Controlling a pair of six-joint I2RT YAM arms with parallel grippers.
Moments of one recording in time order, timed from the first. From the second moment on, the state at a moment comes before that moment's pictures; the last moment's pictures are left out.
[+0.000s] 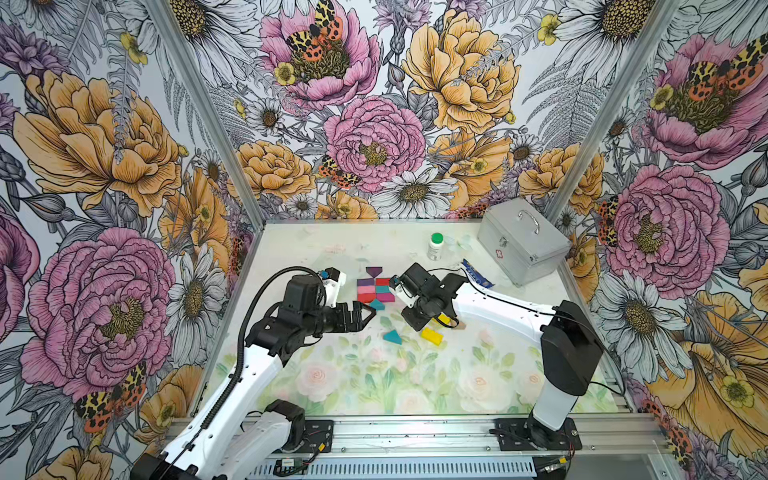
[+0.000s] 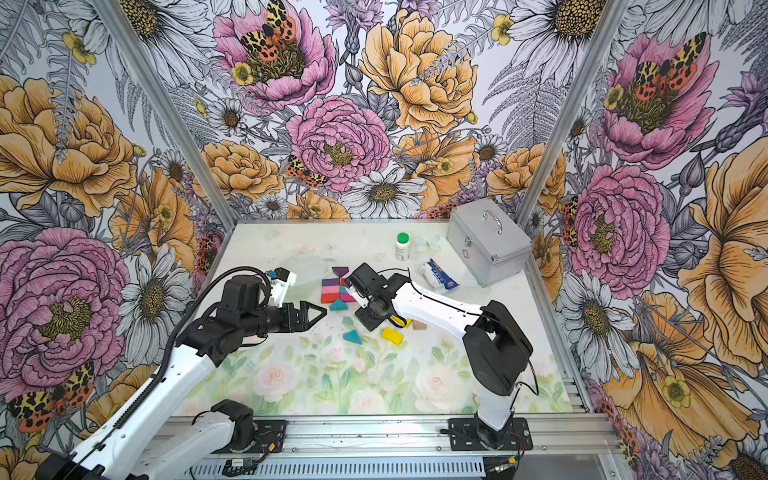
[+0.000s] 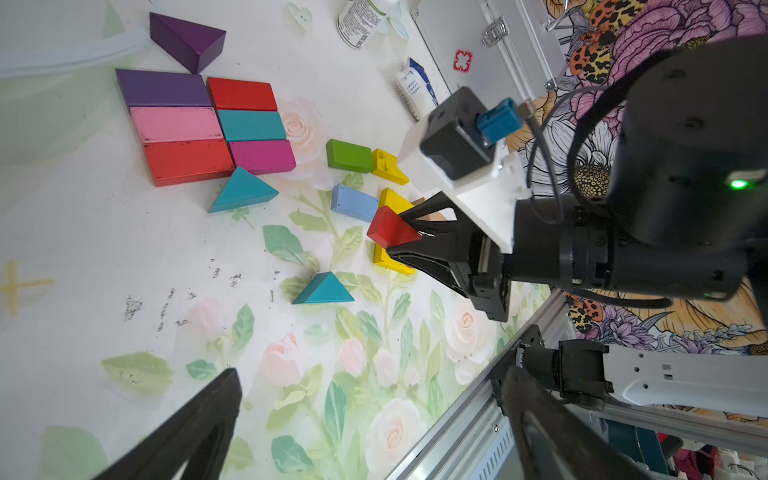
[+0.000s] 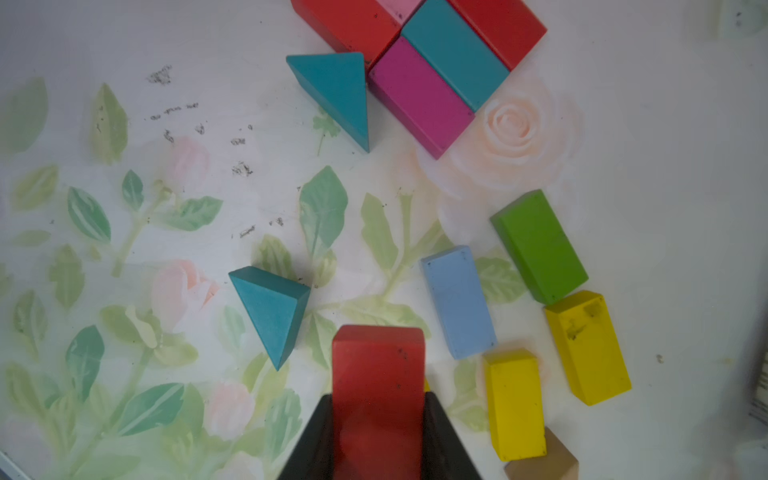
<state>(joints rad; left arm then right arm) -0.36 0.91 0.79 -0.65 0.47 -0.46 0.82 1.80 1.36 -0.77 0.00 -0.01</state>
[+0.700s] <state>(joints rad) -0.40 0.96 0.79 -0.65 0.44 -0.46 0.82 1.96 1.39 -0.76 0.01 -0.09</state>
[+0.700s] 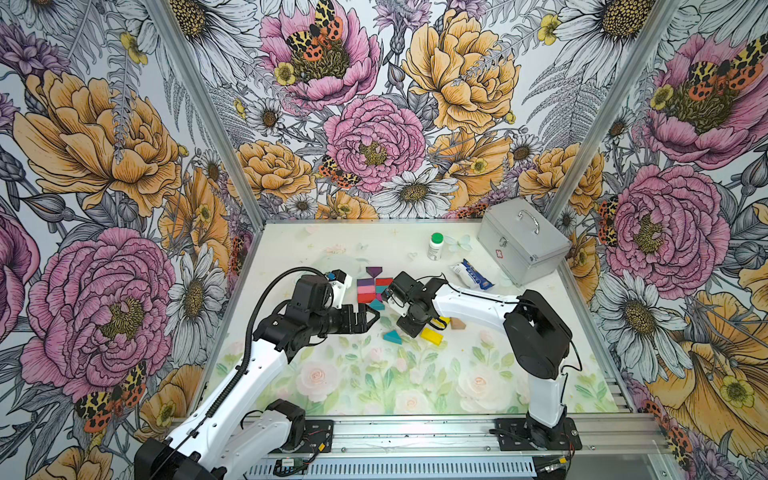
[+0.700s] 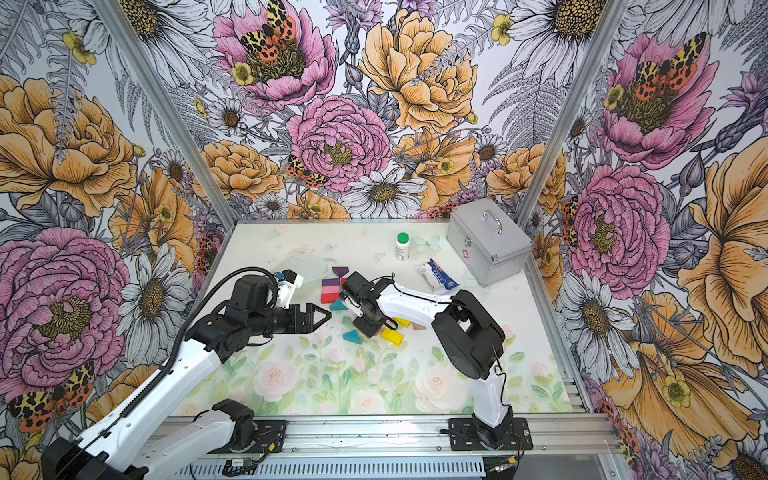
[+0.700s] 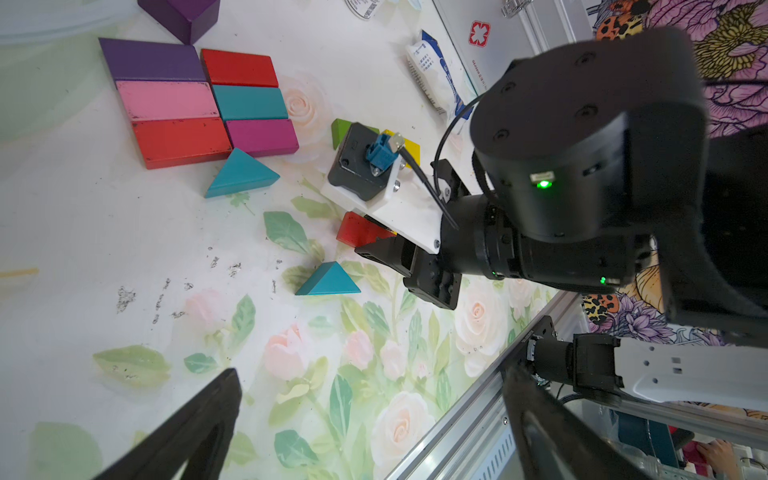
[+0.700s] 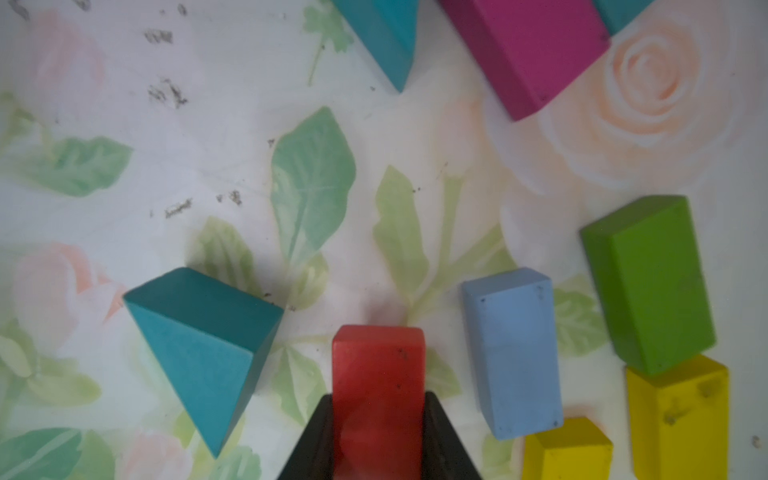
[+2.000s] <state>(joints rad) -0.40 1.02 0.79 -0.62 0.43 -0.46 0.73 2.01 1.40 -0.66 0.04 -0.28</state>
